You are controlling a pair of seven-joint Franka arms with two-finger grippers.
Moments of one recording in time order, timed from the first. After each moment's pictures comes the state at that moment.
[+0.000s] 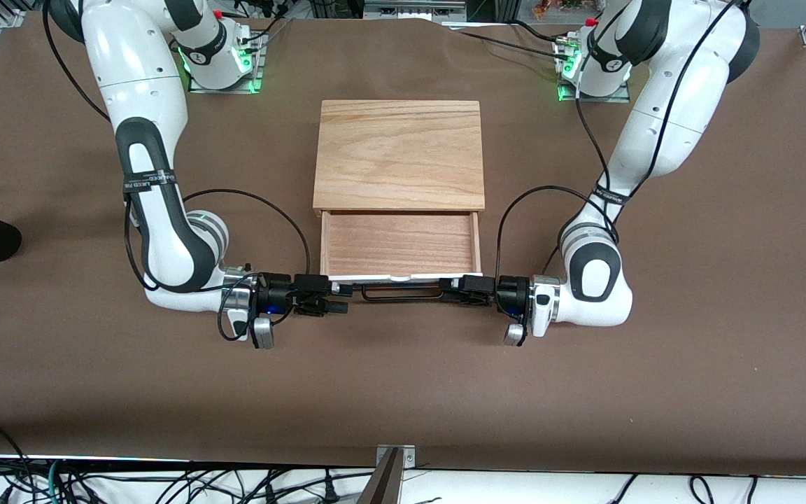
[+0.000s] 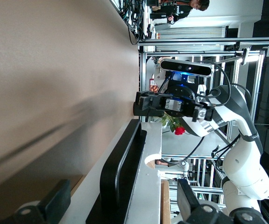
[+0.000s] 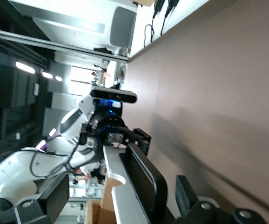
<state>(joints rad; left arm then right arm) -0.13 0.97 -0.19 -1.35 -1.45 1.86 0.72 0.36 0.84 -0.12 -1.41 1.60 1.89 -0.82</state>
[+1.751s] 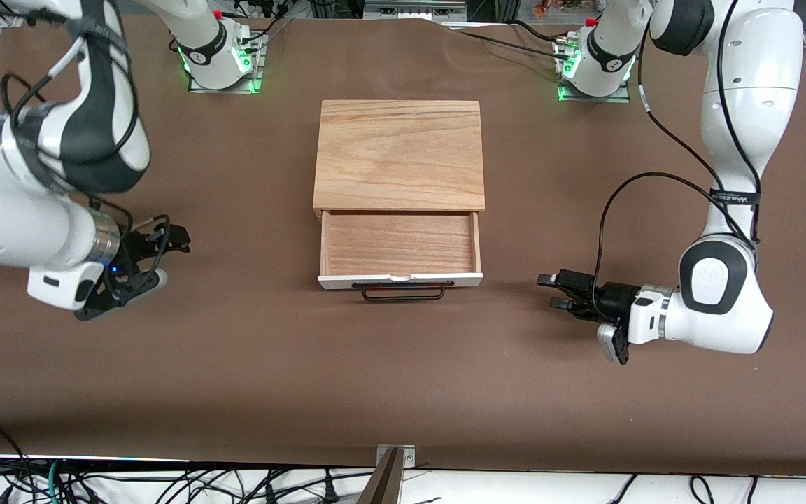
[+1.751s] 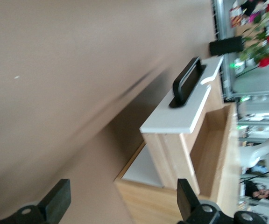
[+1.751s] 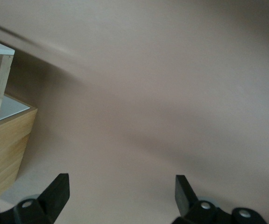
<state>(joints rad) -0.03 0.85 0.00 -1.23 -0.87 1.60 0.71 0.43 0.47 -0.34 -1.27 0.12 1.56 -0.30</state>
